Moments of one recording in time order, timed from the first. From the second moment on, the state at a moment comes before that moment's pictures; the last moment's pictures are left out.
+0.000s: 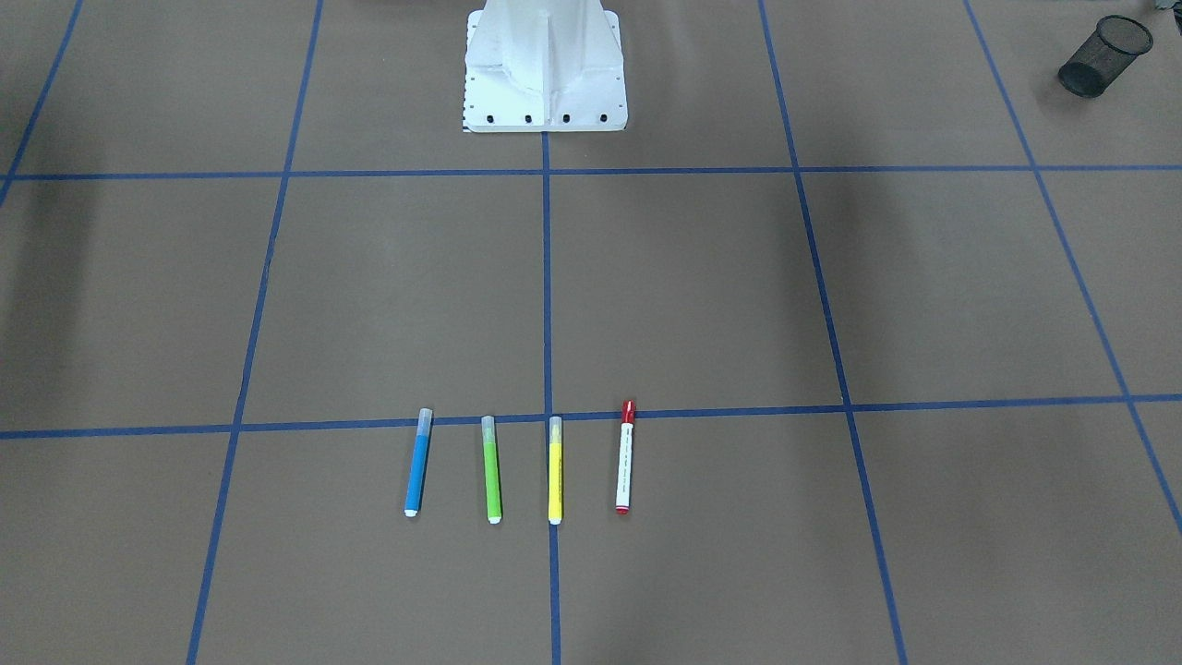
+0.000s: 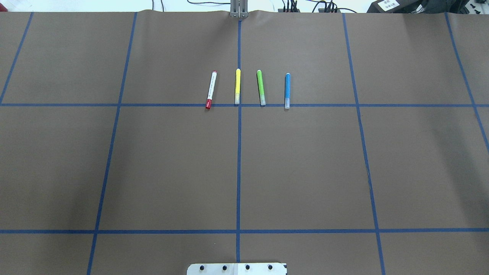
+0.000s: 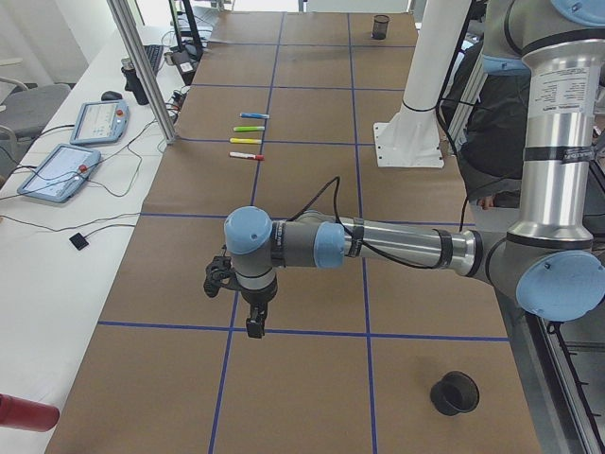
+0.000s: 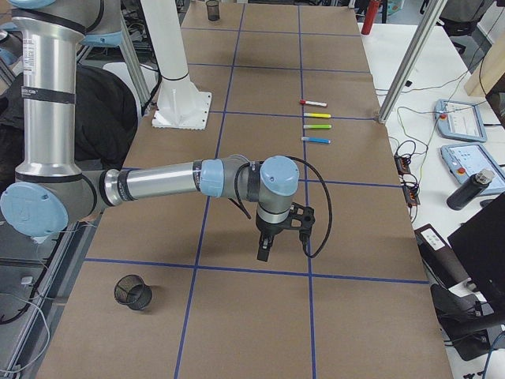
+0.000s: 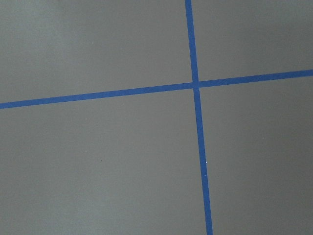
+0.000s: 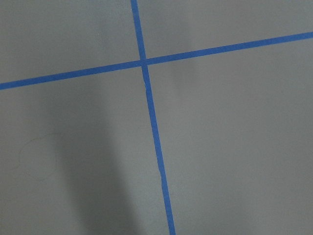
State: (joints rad) left arm -1.59 -1.55 -1.71 -1.46 -2.28 0.11; right arm 1.59 -1.66 1.85 -1.82 2.30 0.12
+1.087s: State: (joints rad) left arm -1.59 -1.56 -1.72 -1.45 -2.28 0.10; right arm 1.59 -1.65 1.85 -1.82 2.31 0.13
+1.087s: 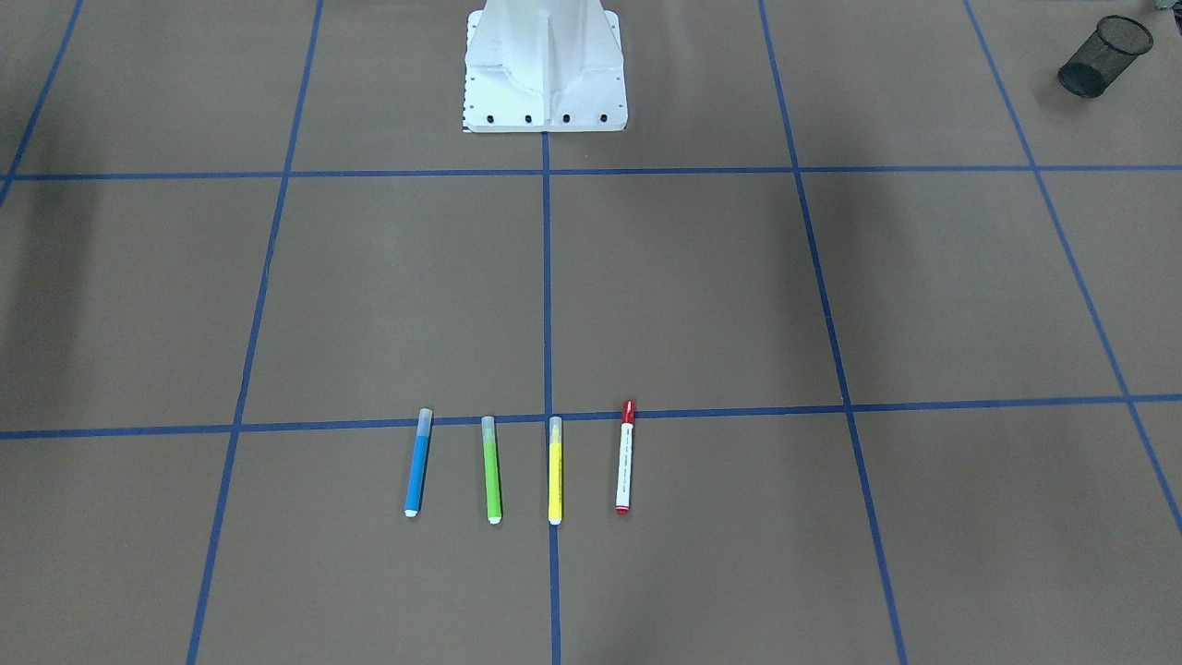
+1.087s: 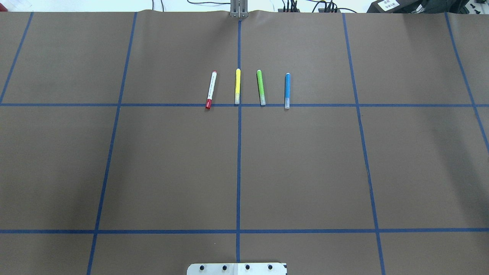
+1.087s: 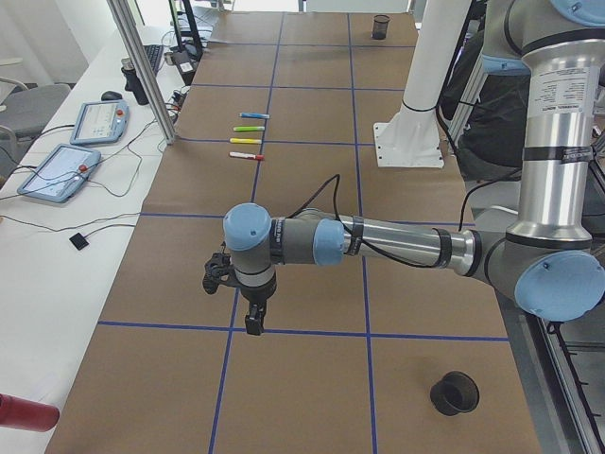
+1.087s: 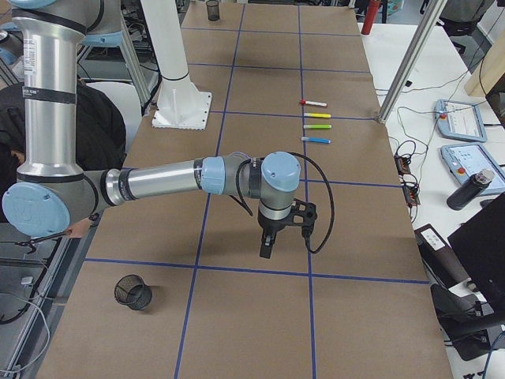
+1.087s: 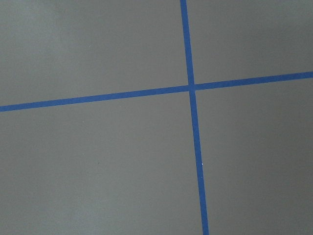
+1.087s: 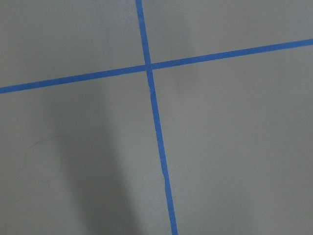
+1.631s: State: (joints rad) left arm -1.59 -1.57 -1.72 -1.45 -2.28 0.10; right arm 1.59 -1.65 1.85 -1.82 2.31 0.13
